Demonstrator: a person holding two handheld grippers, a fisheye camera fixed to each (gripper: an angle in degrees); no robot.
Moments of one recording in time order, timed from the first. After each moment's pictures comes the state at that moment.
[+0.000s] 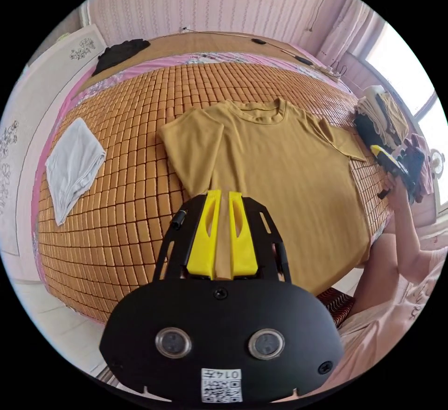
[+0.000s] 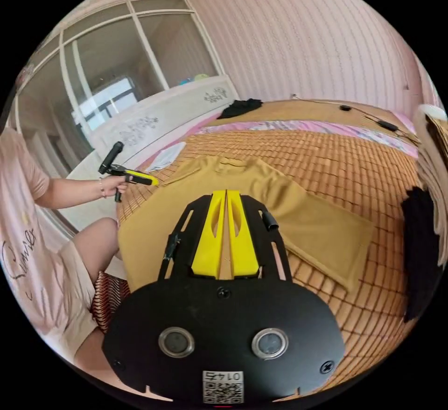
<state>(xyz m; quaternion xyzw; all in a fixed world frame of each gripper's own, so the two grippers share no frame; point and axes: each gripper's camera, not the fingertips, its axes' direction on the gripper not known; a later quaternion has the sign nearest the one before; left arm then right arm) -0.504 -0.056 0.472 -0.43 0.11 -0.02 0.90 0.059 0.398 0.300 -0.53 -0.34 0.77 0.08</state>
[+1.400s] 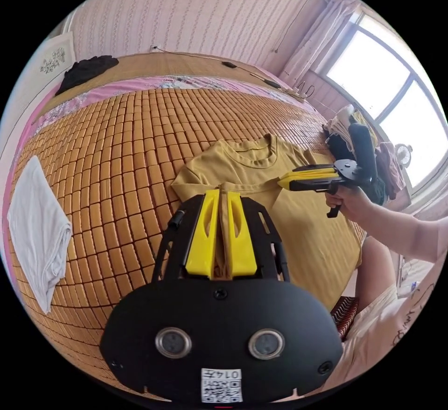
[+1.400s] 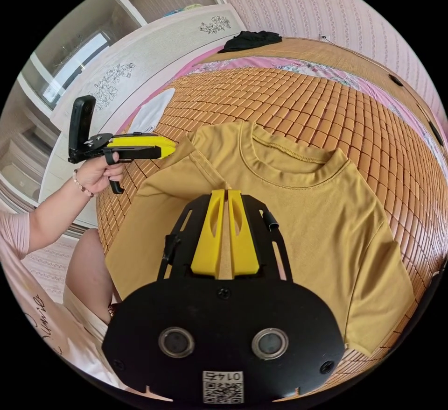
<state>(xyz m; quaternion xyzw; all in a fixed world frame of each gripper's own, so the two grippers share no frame) -0.681 -0.056 0.476 -0.35 0.25 -0.01 0.90 -0.155 0.440 0.579 -0.55 -0.48 0.68 -0.05</state>
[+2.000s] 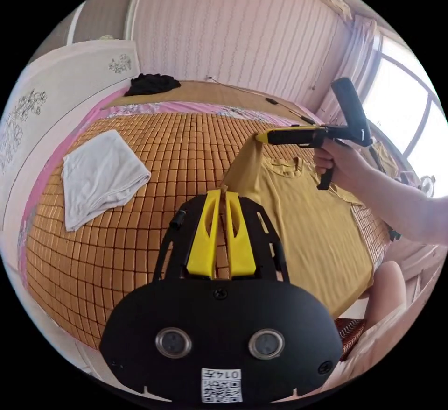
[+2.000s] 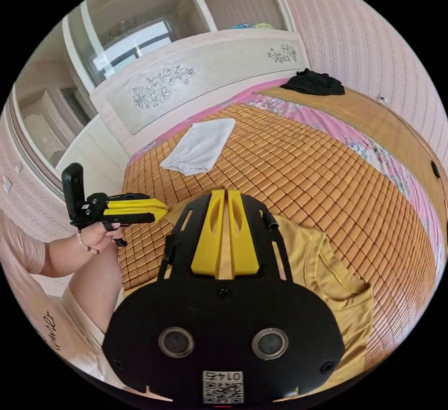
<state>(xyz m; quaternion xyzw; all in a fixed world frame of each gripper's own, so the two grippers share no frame) -0.785 -0.023 0.324 -0.26 0.11 -0.11 0.95 -0.180 0.461 0.807 -0.43 -0.52 0.73 0.06</state>
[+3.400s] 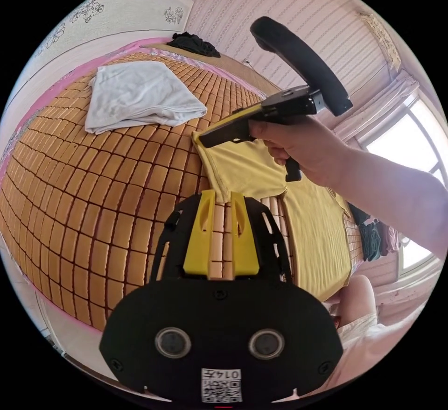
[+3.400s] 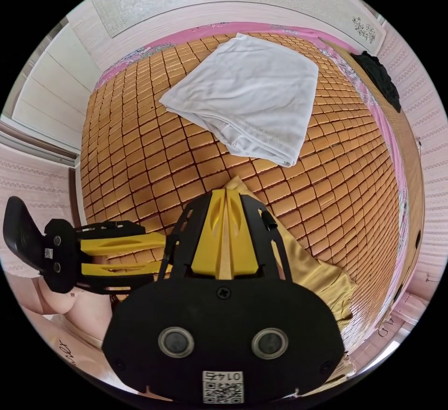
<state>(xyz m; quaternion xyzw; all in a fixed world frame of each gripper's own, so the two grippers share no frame) -0.906 0.062 0.306 -0.32 0.13 -0.24 0.91 -0.252 0.291 1.111 -0.45 -0.73 0.51 0.07</state>
